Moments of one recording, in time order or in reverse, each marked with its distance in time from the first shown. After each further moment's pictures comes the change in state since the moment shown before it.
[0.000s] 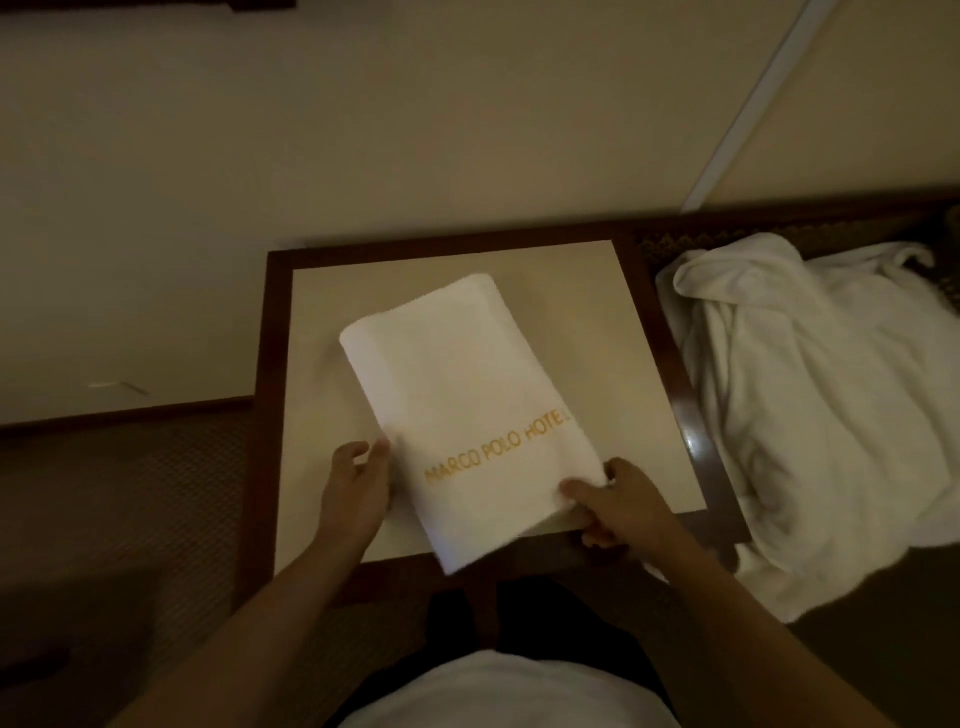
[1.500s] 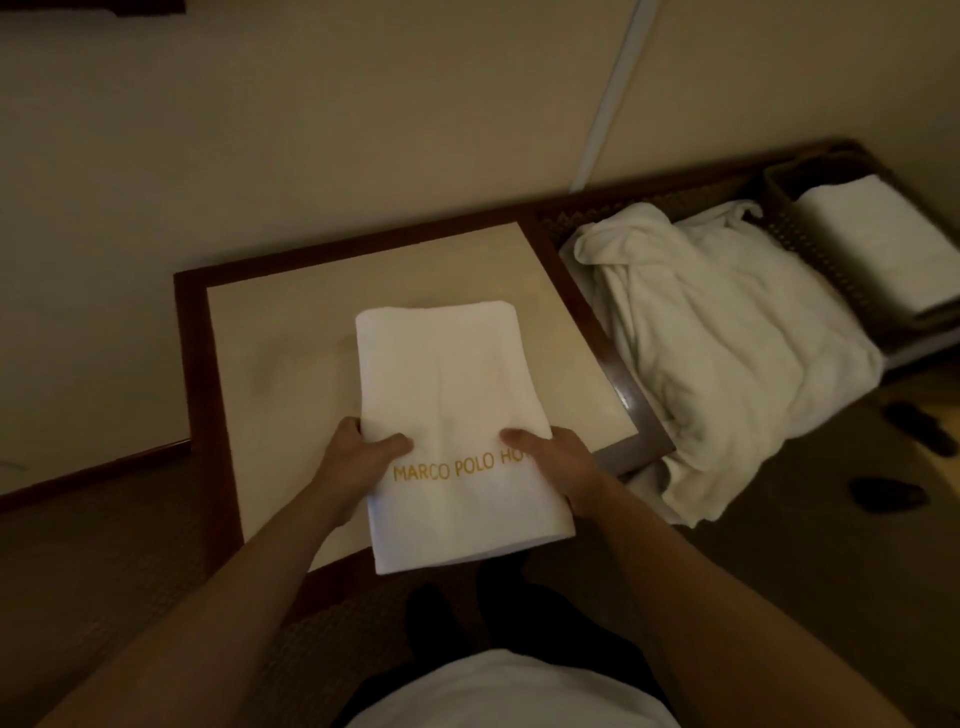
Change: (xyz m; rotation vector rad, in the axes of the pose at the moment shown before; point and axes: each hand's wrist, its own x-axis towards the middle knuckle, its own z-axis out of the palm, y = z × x) left_hand 0.030 0.012 0.007 0.060 -0.476 0.070; right_hand -0.042 -0.008 0.047 0.515 0.068 -0.077
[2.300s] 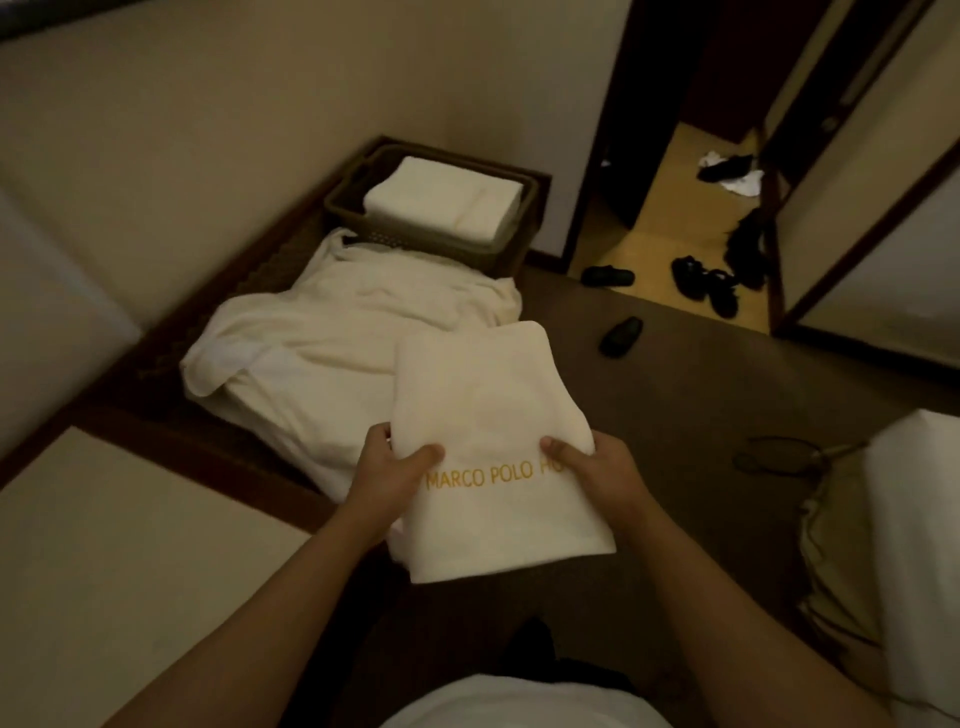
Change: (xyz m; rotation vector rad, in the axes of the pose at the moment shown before) left_hand -0.094 0.113 0.444 0.427 -0.557 0.399; right_hand -0.158 0.117 -0.359 0.464 0.749 -0.228
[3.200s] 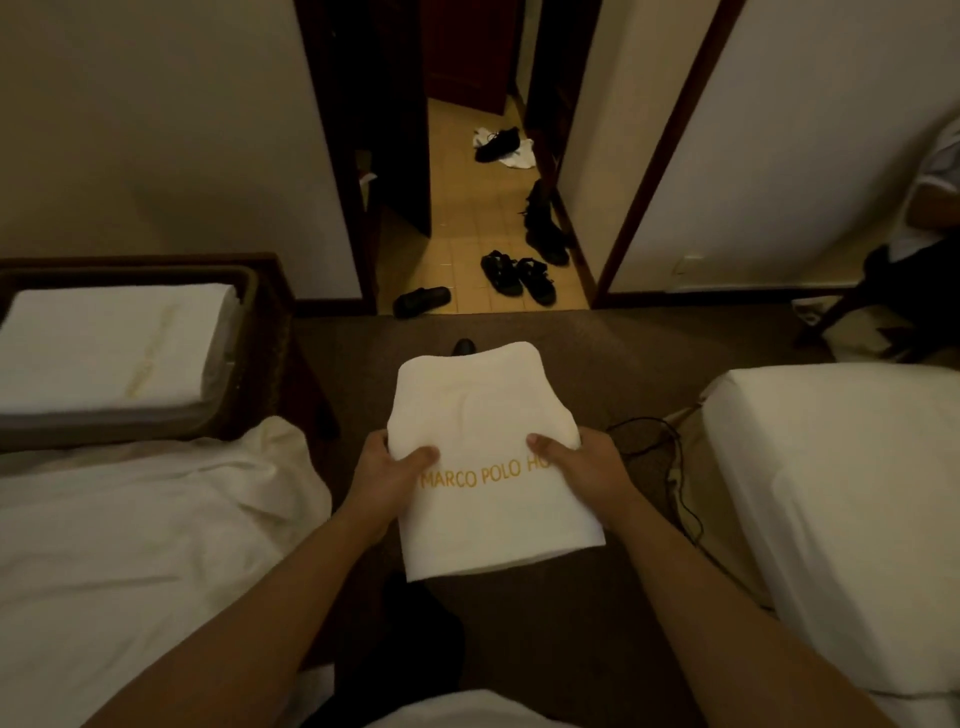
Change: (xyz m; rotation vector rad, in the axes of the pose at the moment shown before) left_hand 0.243 0.162 0.377 0.155 -0.444 0.000; right_hand 0.233 -0.044 -0.291 0.169 0.460 0.072
